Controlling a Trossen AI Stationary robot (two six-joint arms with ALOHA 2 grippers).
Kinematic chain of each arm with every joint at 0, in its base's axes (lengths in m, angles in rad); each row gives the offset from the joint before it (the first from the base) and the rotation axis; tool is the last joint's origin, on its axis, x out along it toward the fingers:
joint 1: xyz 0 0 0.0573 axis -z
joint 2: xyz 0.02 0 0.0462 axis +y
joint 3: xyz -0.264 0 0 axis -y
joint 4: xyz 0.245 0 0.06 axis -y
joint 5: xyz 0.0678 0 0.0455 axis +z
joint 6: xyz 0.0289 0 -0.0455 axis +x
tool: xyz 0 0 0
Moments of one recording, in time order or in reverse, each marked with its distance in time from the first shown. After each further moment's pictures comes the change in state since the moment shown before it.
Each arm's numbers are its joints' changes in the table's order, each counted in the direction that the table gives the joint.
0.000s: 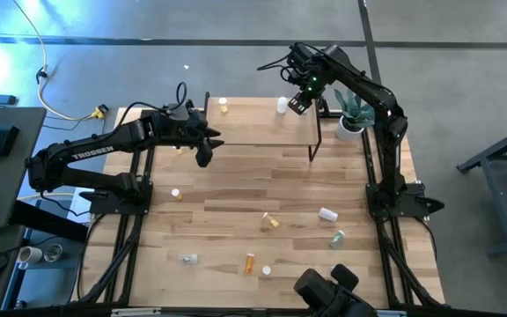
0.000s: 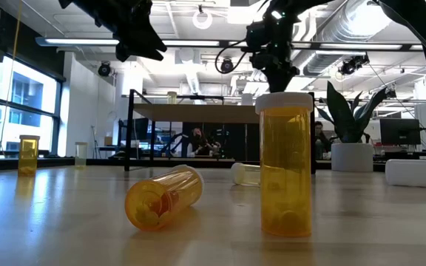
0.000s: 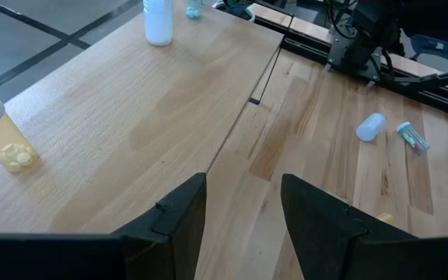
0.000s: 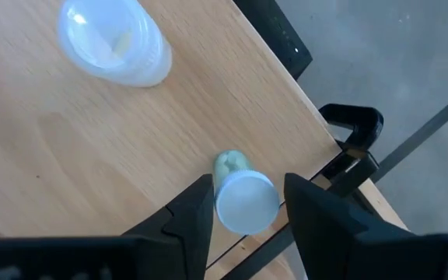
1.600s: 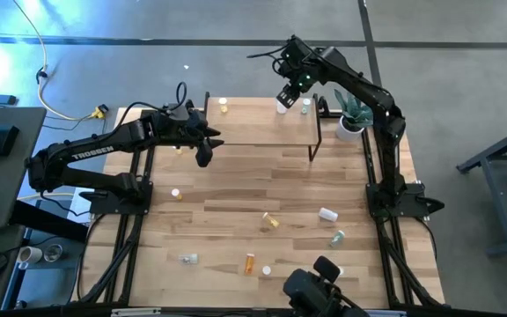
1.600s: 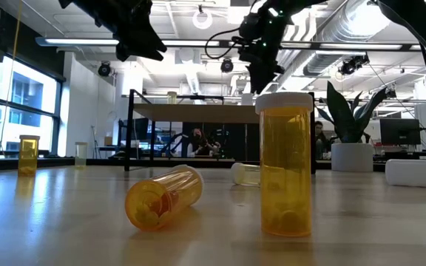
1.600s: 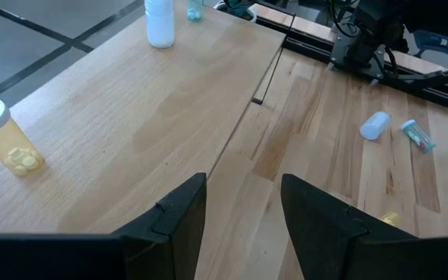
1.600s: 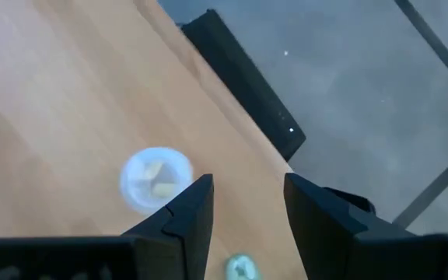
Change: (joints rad) left arm 0.000 0.000 0.000 0.001 0.008 0.018; right arm -0.033 0.010 0.018 0.232 -0.002 -0.031
